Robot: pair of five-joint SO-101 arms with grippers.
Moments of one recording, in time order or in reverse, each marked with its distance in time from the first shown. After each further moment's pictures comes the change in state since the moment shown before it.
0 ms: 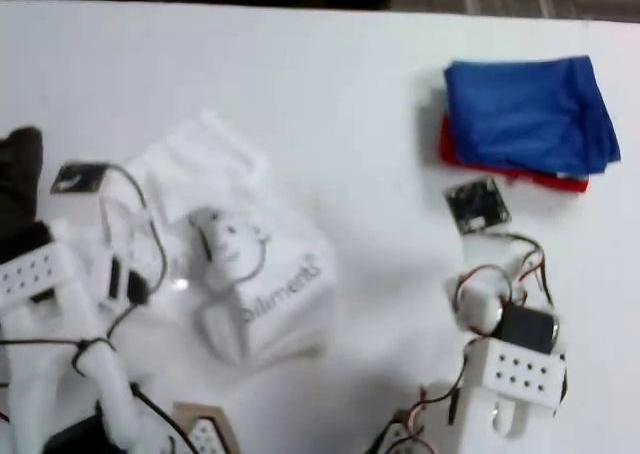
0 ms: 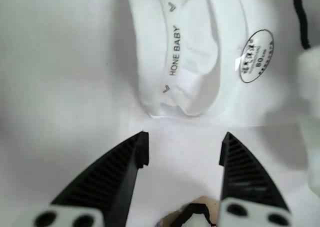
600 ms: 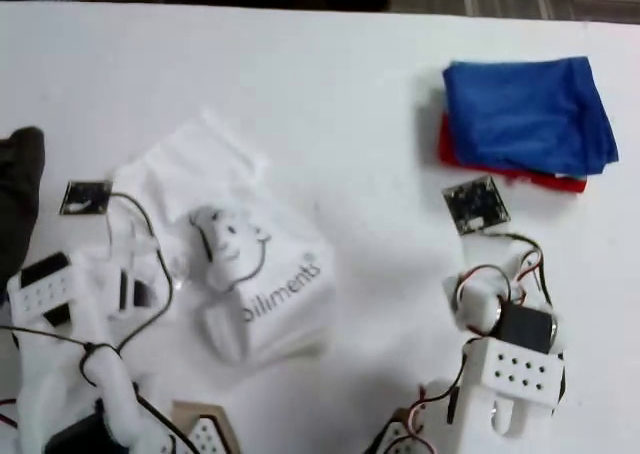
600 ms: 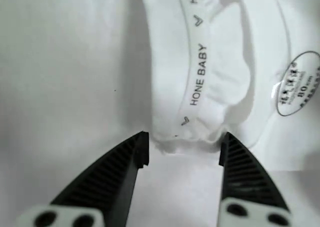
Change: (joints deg) left arm -1.1 0.0 14.1 -20.7 -1.2; right arm 0.0 0.0 0.0 0.0 0.0
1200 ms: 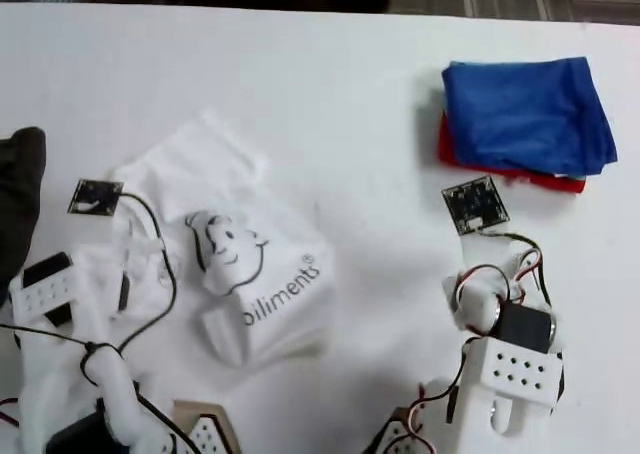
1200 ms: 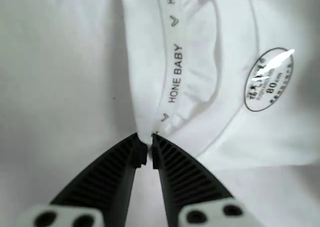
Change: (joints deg) left arm 0.1 0.0 0.0 -1.1 -4.8; right arm 0.0 0.0 0.0 0.0 0.0
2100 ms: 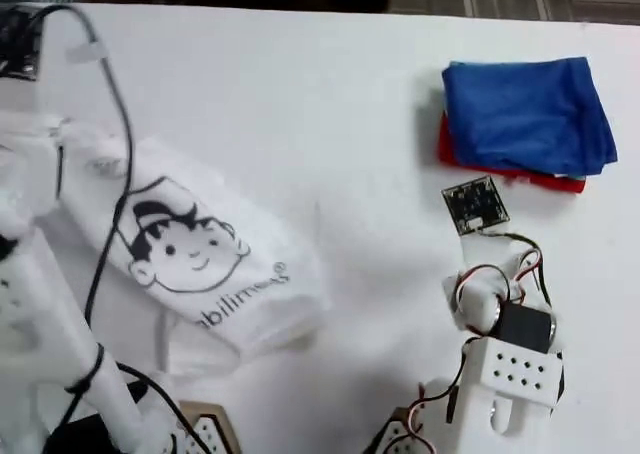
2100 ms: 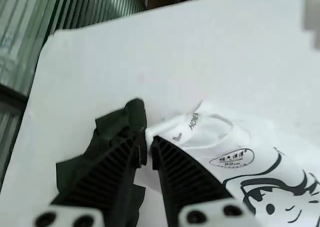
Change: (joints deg) left arm 12.3 0.0 -76.5 34.4 6.3; right arm 0.0 0.0 0.0 0.0 0.0
